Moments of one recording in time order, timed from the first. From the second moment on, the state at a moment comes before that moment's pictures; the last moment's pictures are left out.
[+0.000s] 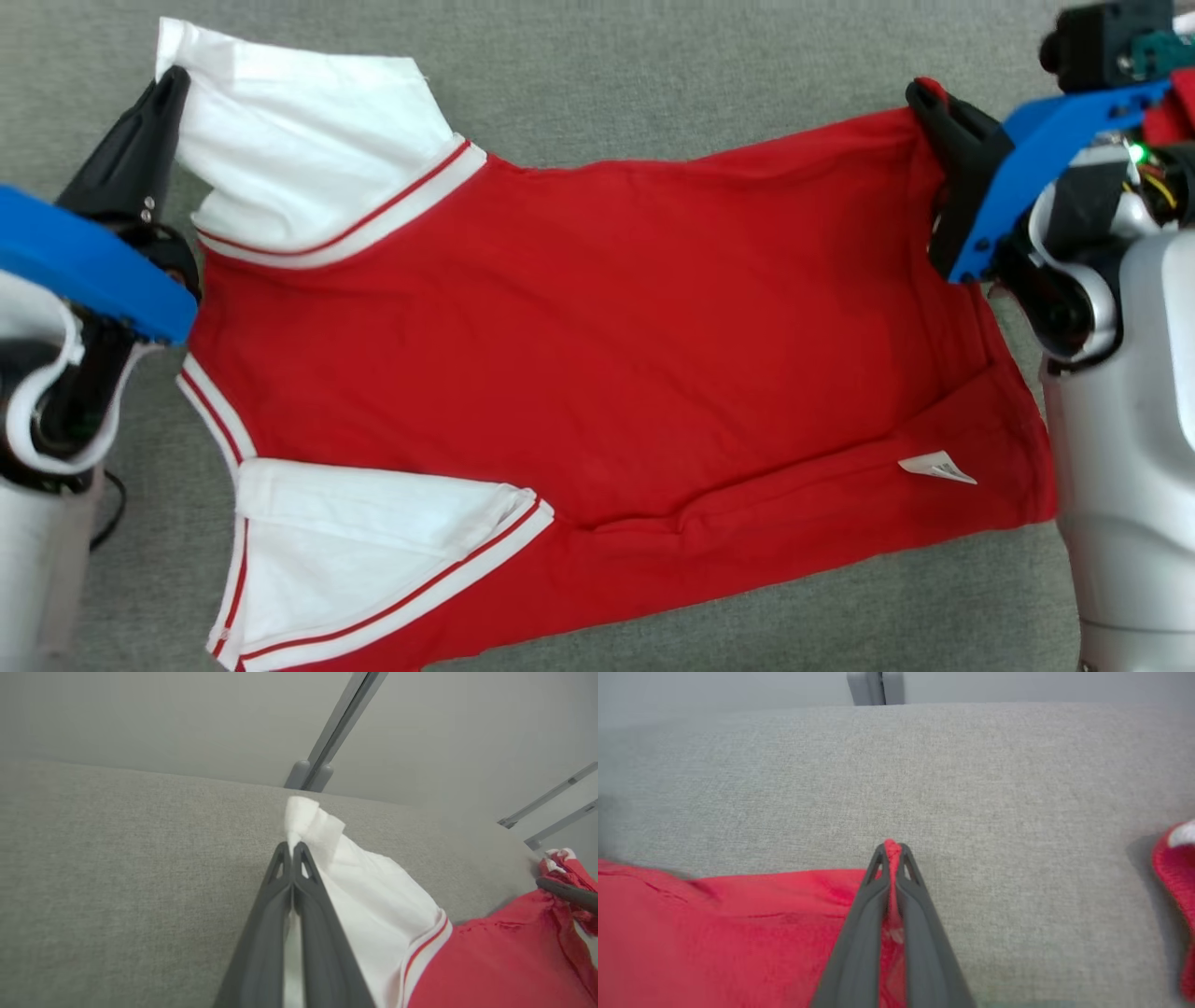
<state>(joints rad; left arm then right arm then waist) -0.63 0.52 -0.24 0.13 -0.87 -0.10 0.29 -0.80 -0.13 0.01 0.30 0.25 0.13 0.60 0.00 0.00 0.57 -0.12</state>
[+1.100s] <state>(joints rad) 0.04 0.48 -0.49 -0.09 -1.28 -0.13 -0.03 -0.20 -0.05 -0.39 0.15 0.45 0.13 0.58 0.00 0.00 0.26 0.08</state>
